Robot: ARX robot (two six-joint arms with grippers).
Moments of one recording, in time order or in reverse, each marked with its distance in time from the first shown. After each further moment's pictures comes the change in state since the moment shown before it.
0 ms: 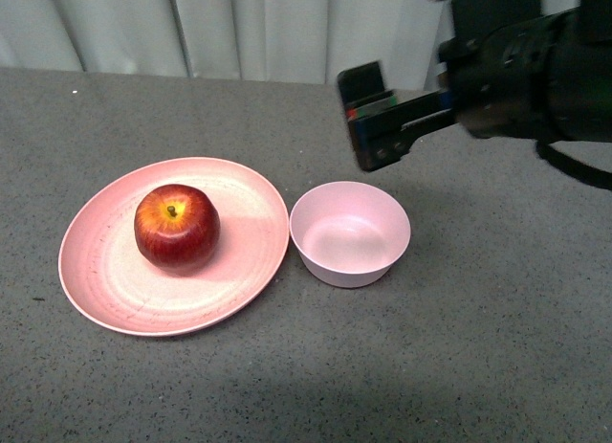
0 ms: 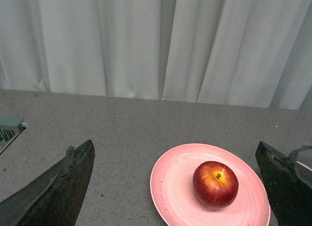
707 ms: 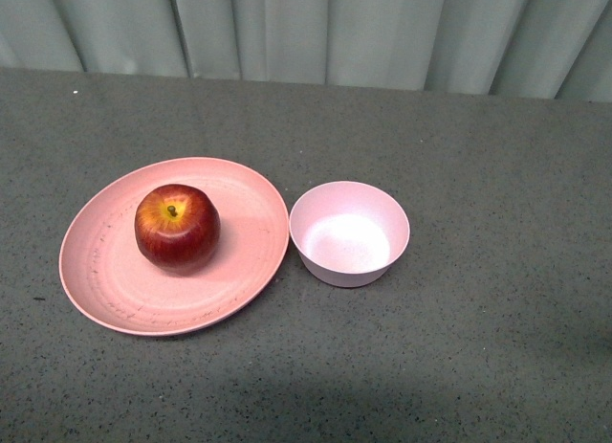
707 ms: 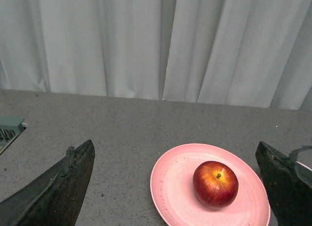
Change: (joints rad) left arm 0.000 0.000 0.000 0.000 0.000 0.000; right arm -0.366 -0.691 -0.685 0.415 0.006 0.078
